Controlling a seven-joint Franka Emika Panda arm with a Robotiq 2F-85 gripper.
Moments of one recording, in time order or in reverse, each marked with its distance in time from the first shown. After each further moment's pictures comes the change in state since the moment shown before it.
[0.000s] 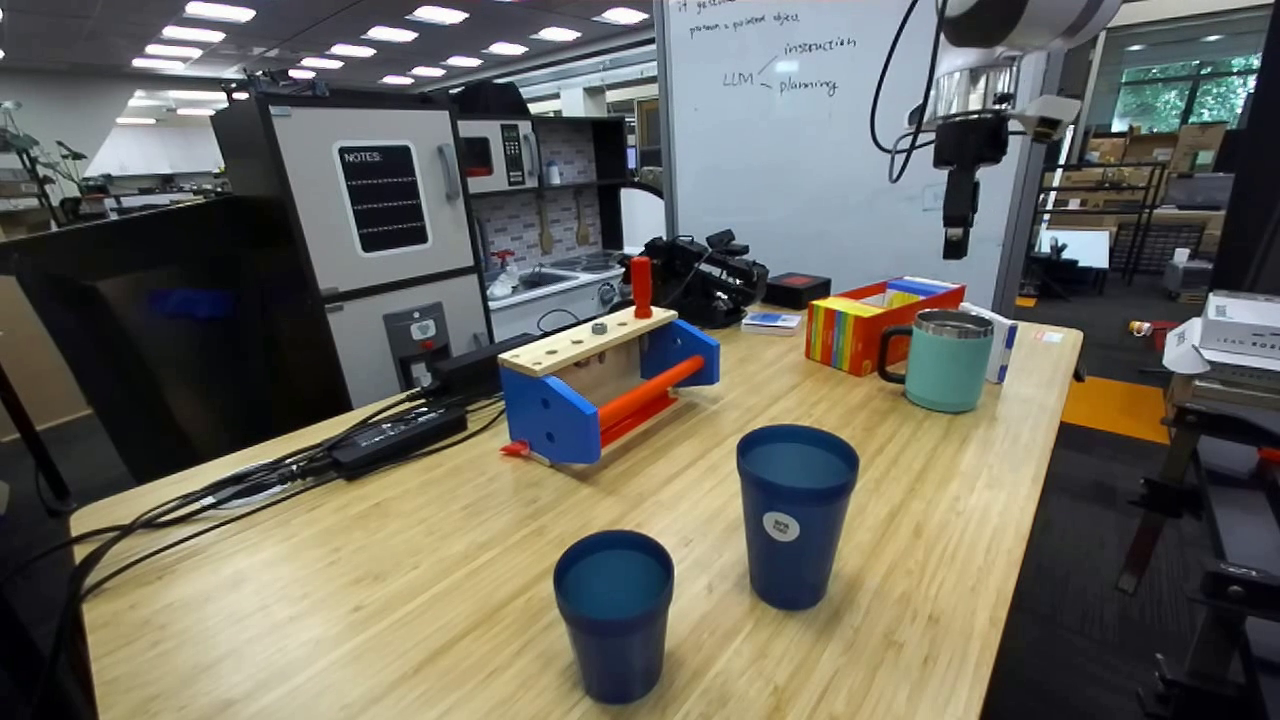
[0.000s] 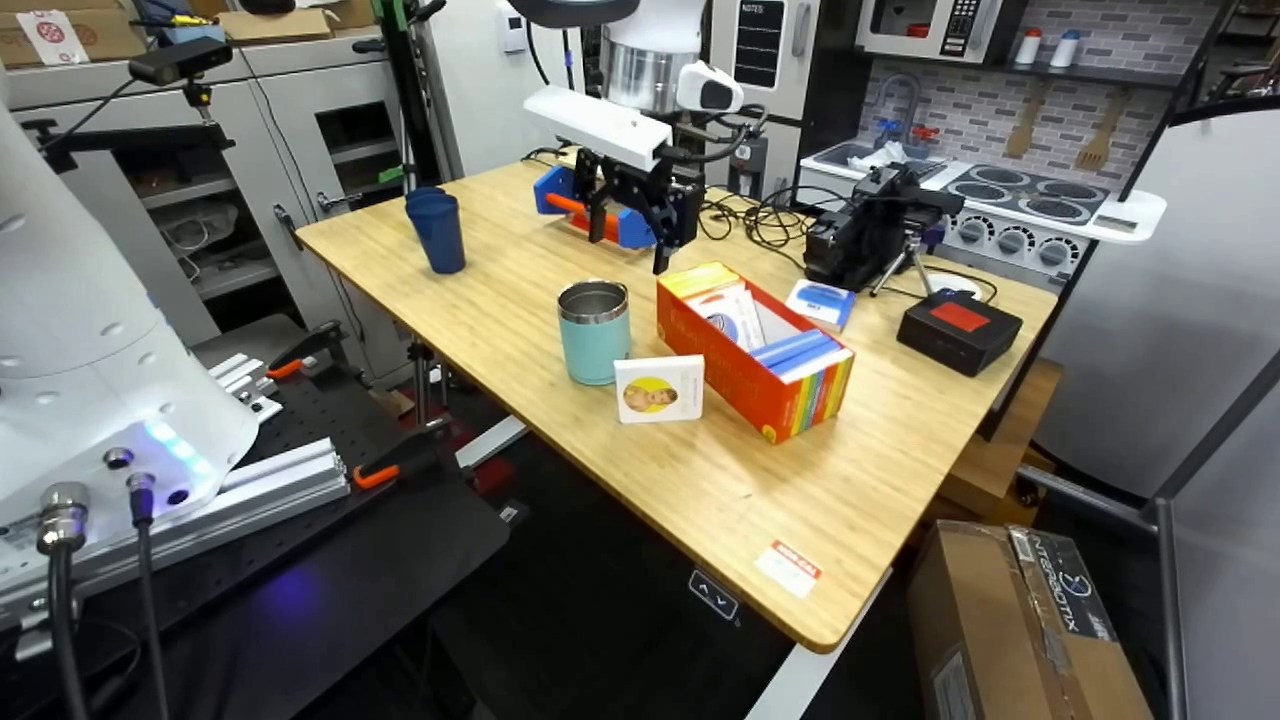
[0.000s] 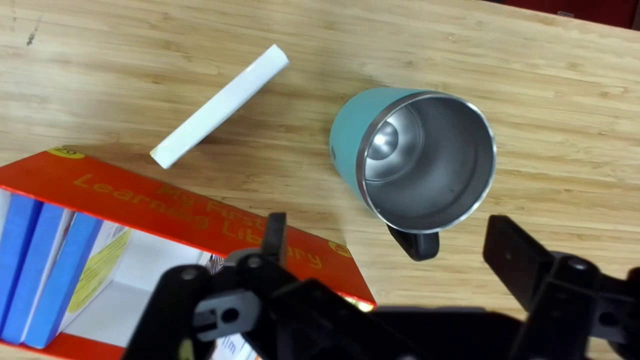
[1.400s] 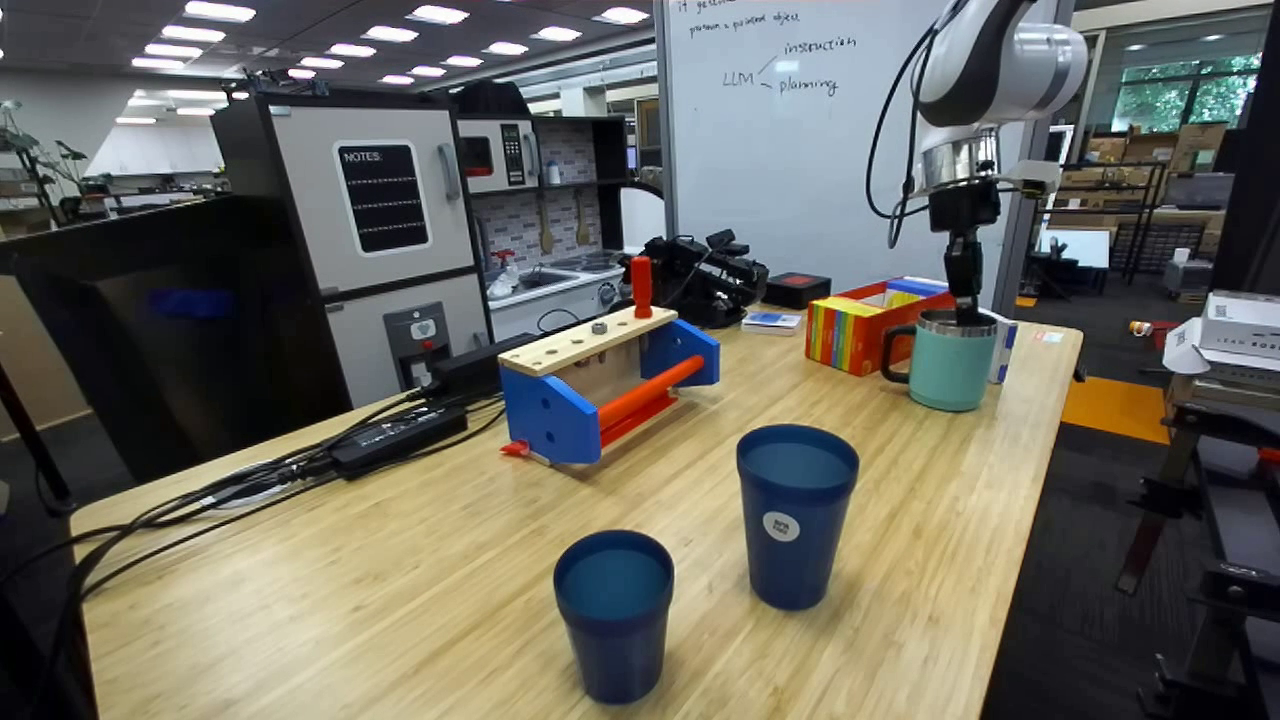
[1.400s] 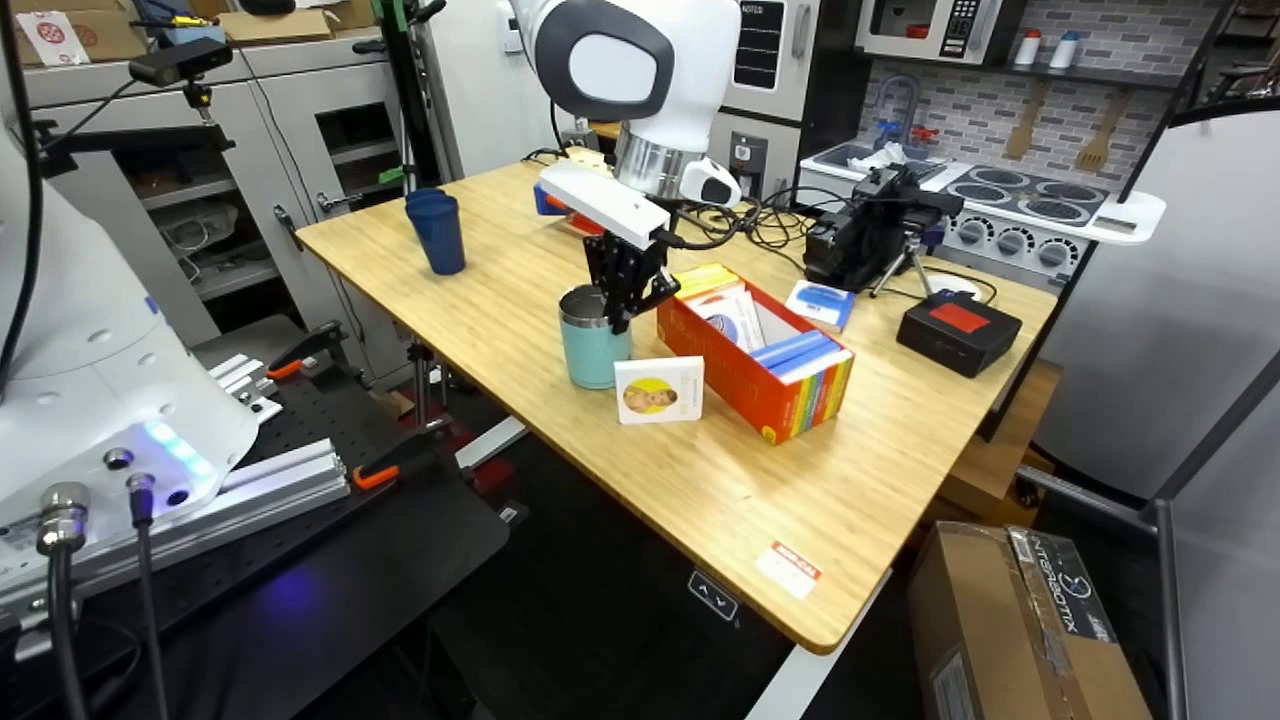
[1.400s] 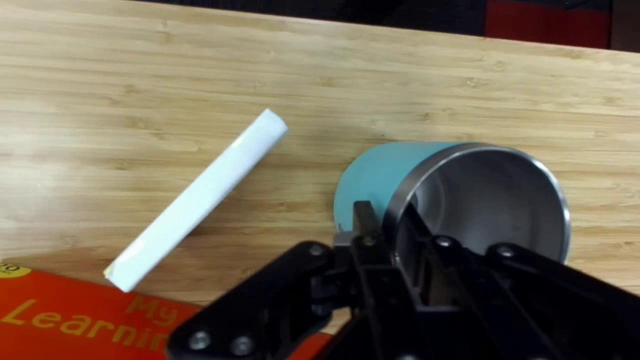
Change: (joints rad) arm -0.148 0.186 0.137 0.065 -0.035 -0.027 0.095
